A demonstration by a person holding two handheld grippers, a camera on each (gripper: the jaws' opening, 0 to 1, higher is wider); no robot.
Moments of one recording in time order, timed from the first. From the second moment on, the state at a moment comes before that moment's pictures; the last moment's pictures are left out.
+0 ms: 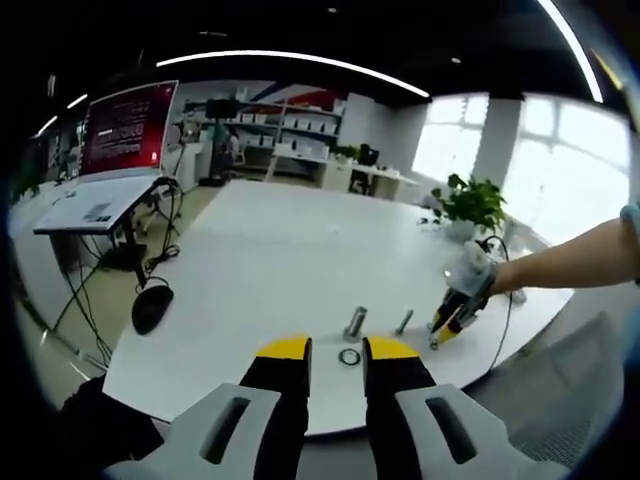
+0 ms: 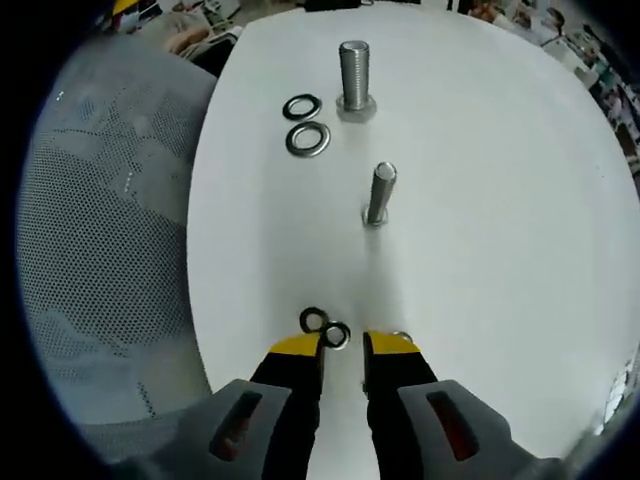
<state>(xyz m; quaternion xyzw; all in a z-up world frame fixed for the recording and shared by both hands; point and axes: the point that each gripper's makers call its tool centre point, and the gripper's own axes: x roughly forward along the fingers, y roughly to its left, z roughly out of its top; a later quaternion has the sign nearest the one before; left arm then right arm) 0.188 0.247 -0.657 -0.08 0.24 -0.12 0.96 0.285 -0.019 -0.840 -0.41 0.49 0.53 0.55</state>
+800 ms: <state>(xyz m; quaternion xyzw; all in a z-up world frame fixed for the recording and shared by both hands) 0.188 0.248 -0.659 -0.08 0.24 -0.12 0.96 0.266 -0.011 -0.845 -0.51 0.42 0.59 0.47</state>
